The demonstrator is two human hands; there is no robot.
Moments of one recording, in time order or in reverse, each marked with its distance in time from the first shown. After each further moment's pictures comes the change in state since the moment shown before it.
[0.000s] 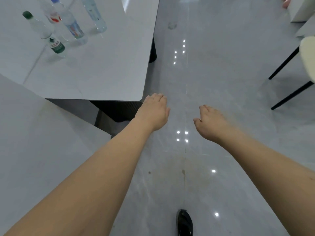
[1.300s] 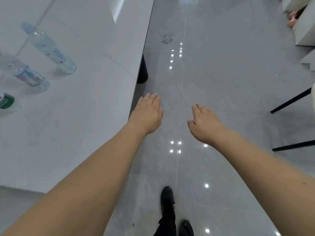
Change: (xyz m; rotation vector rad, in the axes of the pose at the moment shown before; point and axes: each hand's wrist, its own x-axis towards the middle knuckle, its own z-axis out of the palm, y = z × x) left_hand 0.375 -0.073 -0.071 -0.099 -0.017 -0.079; right_hand 0.357 0.036 -0.171 -0.066 -0.034 -0.081
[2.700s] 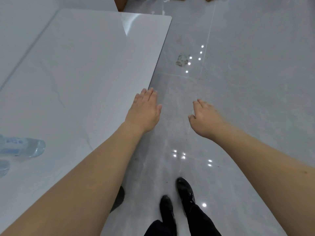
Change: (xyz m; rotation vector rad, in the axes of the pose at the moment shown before) left_hand 0.430 -0.075 -0.140 -0.065 0.056 -0.191; right_hand 0.434 0.044 -0.248 0.000 -0.065 -0.123
